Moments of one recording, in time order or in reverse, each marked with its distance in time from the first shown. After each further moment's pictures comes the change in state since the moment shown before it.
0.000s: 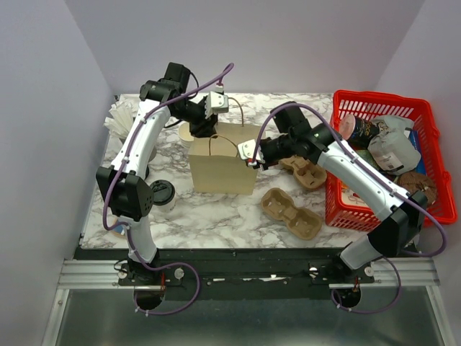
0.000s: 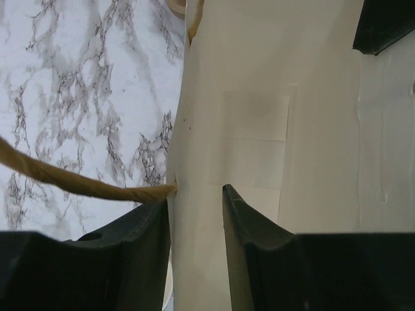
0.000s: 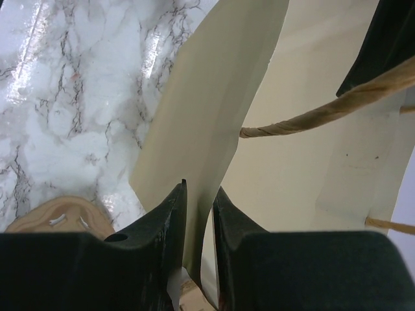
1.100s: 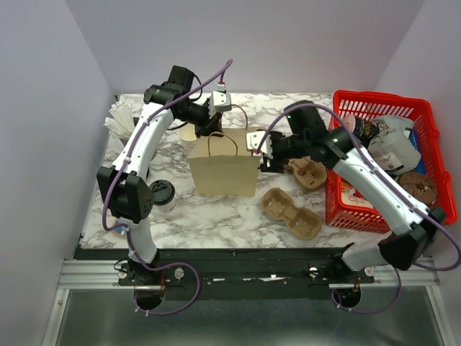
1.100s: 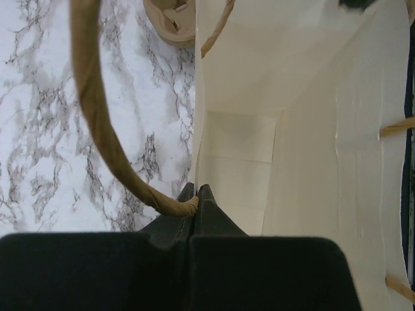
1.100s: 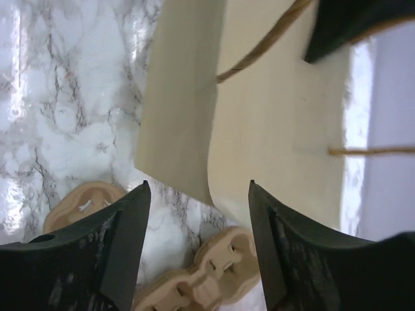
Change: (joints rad) left arm -0.023 -0.005 -0.047 0.091 0.068 -0.118; right arm -0.008 -0.085 0.001 -0.018 0.133 0.197
